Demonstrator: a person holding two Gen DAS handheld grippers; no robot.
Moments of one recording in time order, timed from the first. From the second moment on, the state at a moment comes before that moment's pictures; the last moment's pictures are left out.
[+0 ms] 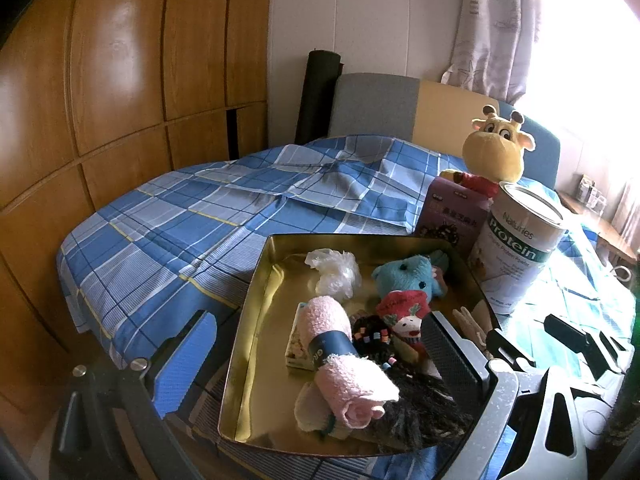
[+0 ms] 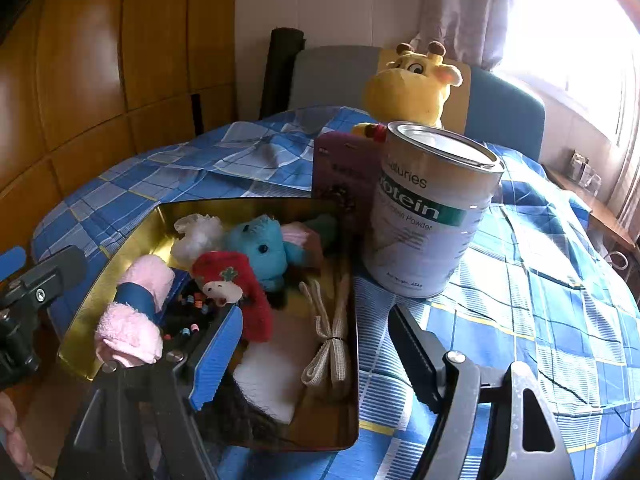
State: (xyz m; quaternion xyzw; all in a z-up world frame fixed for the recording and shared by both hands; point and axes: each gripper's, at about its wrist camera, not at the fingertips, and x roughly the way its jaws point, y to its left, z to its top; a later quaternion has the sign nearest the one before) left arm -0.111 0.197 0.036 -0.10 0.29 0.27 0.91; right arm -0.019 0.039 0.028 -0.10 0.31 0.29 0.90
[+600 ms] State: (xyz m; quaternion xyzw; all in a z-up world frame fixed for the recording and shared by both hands) left arm -0.113 0.195 0.035 -0.11 0.29 0.28 0.91; right arm -0.019 0.038 0.024 -0.10 0.31 0.28 0.90
